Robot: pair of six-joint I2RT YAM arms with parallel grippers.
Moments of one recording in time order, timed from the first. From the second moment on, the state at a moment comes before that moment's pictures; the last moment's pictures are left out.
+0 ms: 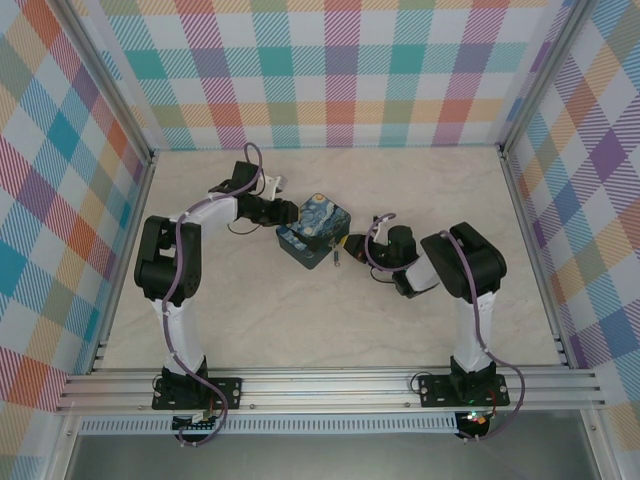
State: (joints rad) left arm -0.23 2.00 1.41 -0.41 0.60 -0.21; right arm 0.44 2.03 0.65 1.07 -0.53 0.97
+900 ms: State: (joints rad) left arm -0.24 2.02 1.45 -0.47 0.58 -0.21; right arm 0.41 2.09 0.73 1.04 -0.73 0.82
